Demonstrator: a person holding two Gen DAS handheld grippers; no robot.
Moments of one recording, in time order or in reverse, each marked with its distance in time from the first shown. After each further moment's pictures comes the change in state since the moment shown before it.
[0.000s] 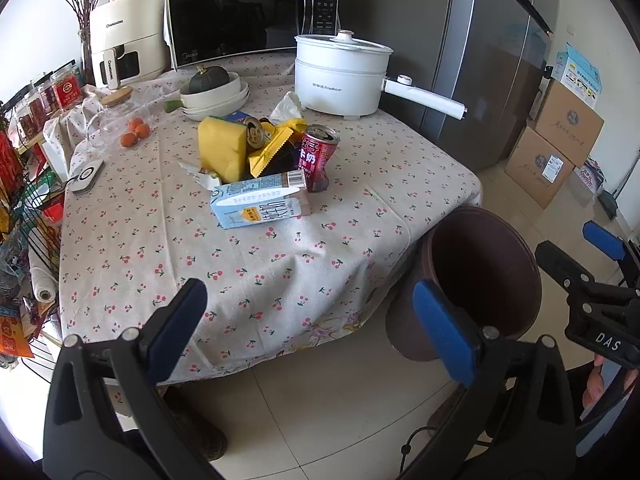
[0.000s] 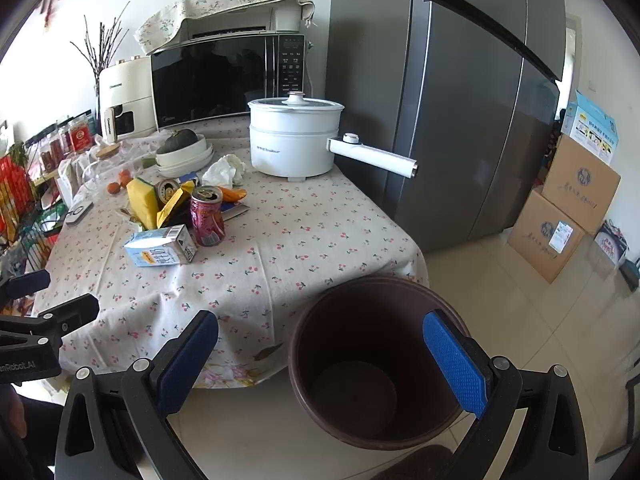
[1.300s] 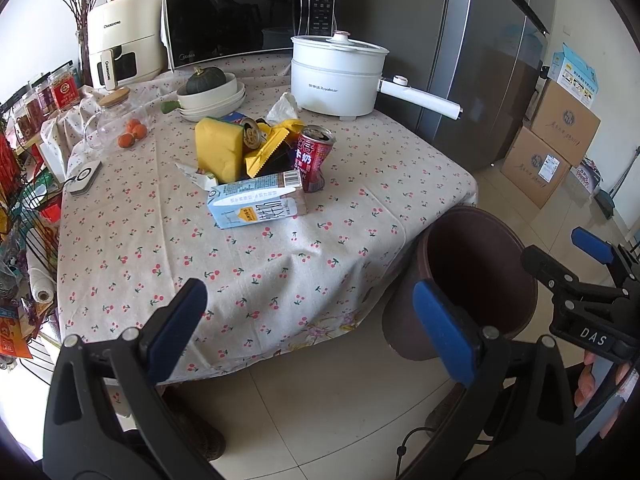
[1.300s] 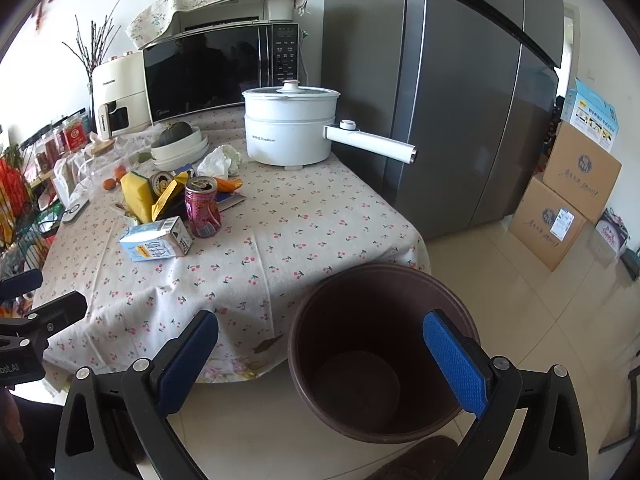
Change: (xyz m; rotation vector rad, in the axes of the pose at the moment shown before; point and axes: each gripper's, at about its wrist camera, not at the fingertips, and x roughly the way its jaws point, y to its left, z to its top) left arm 0.002 0.004 0.000 -0.008 0.000 -0.020; right arm 0.008 -0.002 -0.002 0.026 0.043 0.000
